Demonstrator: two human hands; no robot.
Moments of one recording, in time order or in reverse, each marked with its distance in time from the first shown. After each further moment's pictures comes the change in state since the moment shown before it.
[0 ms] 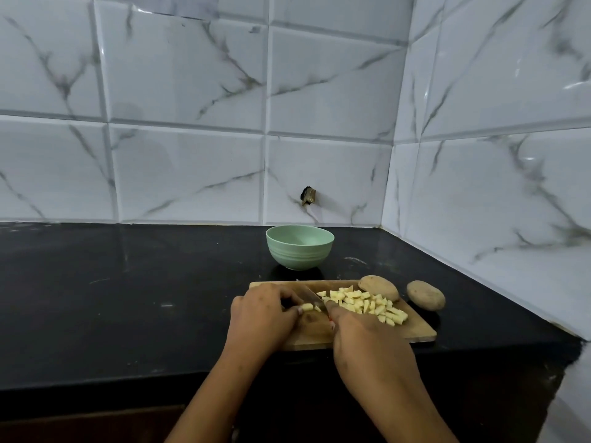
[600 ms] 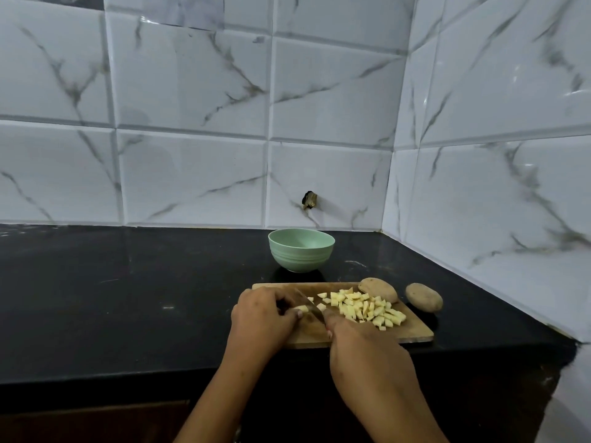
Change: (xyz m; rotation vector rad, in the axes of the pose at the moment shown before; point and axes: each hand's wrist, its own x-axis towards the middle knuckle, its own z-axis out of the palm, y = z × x) left_hand -0.011 -0.005 0.002 -0.133 0.129 -0.019; right_hand -0.018 -0.010 -0.012 0.009 -0.048 -0.031
